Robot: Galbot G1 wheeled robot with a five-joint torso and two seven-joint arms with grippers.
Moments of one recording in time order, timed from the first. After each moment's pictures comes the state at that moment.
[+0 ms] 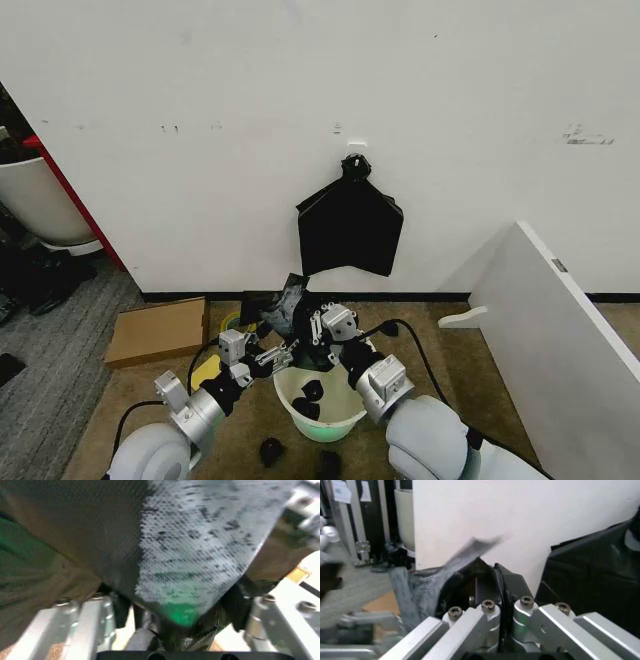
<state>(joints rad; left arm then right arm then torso) 1.51 -0.97 -0.33 -2.10 -0.83 0.02 0.25 -1.08 1.01 -0.27 2.24 0.23 -0.26 0.30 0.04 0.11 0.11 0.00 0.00</state>
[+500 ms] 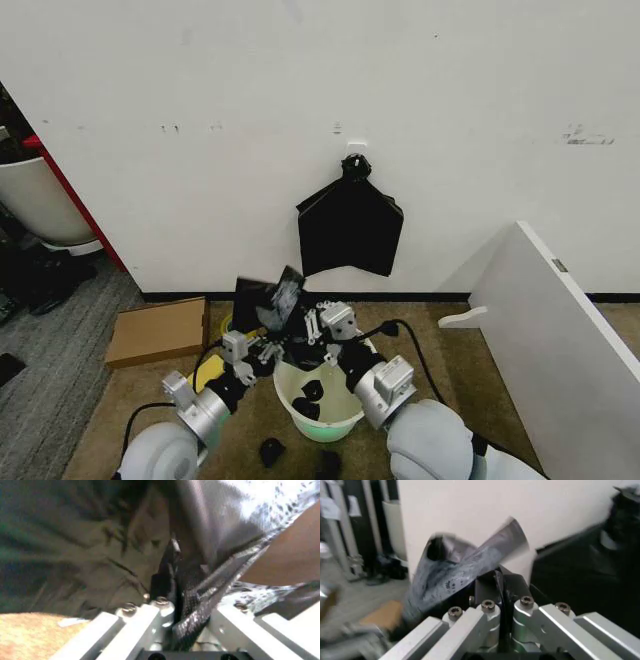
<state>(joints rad) 1.50 -0.98 -0.38 -2.06 -0.84 0.02 0.24 -1.09 0.99 -0.23 2.29 0.30 -0.27 0.36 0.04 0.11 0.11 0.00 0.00</state>
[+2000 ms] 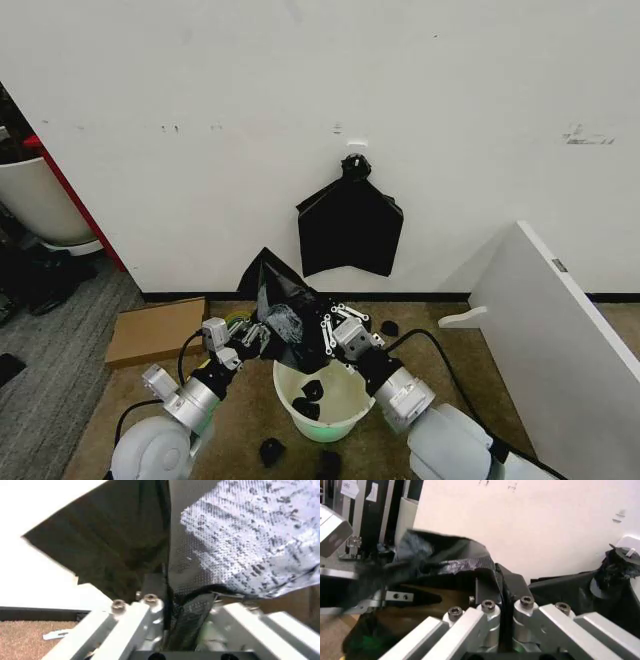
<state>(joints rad) 1.52 -1.05 -0.41 -2.09 -0.94 0.01 0.24 -1.16 0.91 -0.18 2.24 0.01 -0.08 0.21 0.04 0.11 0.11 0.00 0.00</state>
